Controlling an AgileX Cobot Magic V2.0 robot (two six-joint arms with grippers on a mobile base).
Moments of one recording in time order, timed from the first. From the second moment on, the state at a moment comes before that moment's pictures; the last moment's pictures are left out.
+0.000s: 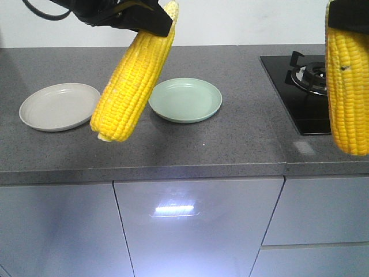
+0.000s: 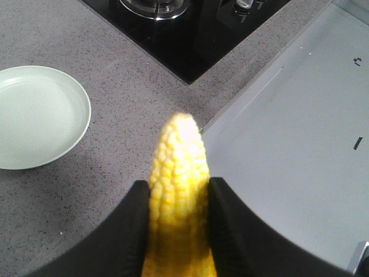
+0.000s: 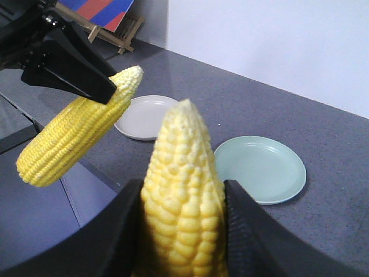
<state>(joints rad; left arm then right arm) -0.44 1.68 -2.12 -0.45 1.28 0.18 -0.12 1.08 -1.43 0.93 1.13 -0.81</state>
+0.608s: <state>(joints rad) -0.44 1.68 -2.12 -0.45 1.28 0.18 -0.12 1.08 -1.43 0.93 1.13 -0.81</state>
